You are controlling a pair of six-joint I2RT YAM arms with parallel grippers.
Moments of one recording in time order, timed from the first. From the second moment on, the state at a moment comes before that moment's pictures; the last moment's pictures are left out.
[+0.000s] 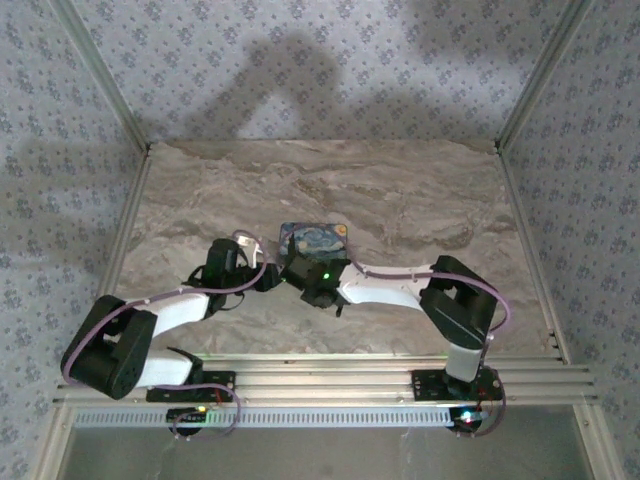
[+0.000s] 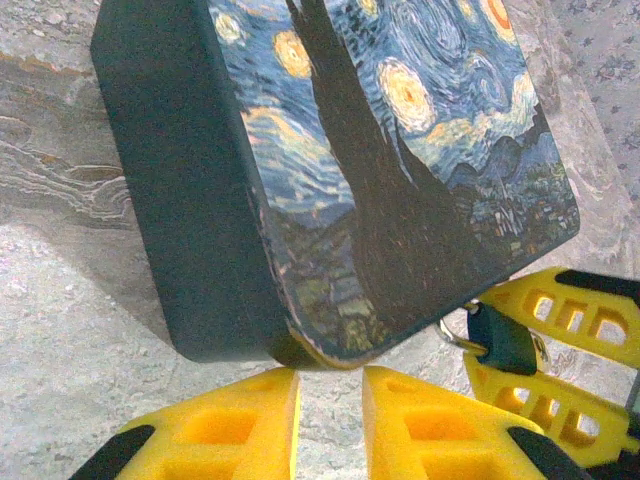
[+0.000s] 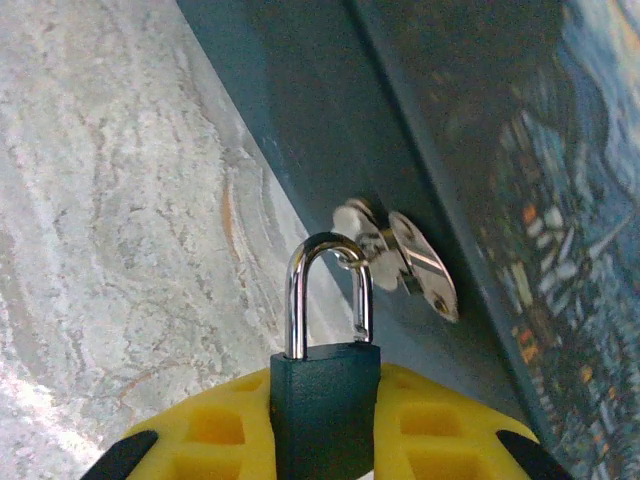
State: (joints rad) left arm -0.42 1.32 0.38 0.30 0.50 -0.49; right arm 1.12 1.80 1.16 -0.56 0.48 -0.07
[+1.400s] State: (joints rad) left arm -0.29 1.33 0.42 0.23 0.51 -0.50; right arm 1.10 1.75 1.14 -0.49 0.54 -0.37
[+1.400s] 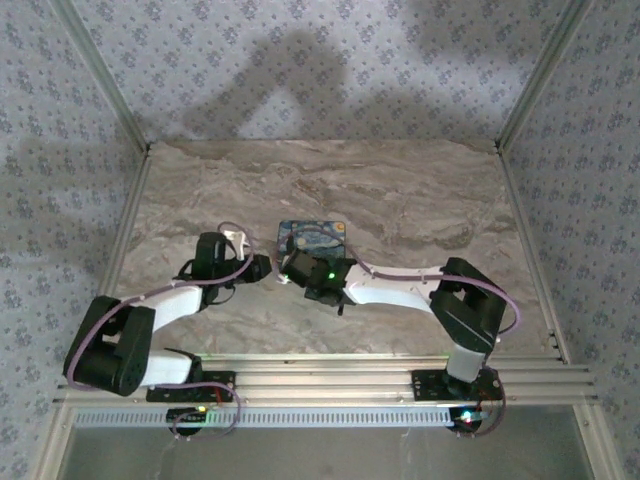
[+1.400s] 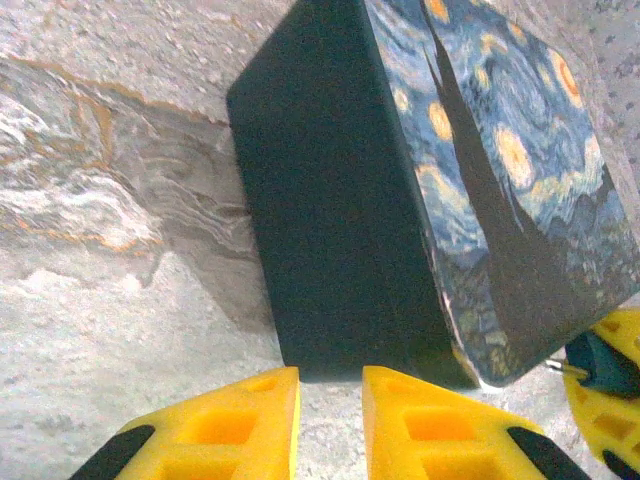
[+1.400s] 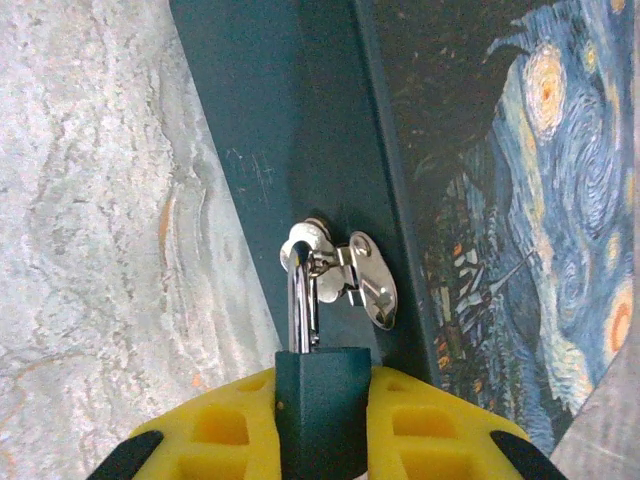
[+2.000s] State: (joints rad) left arm -0.29 1.57 0.48 0.38 0.53 -0.56; right arm 1.16 1.79 1.08 -0.30 0.67 -0.54
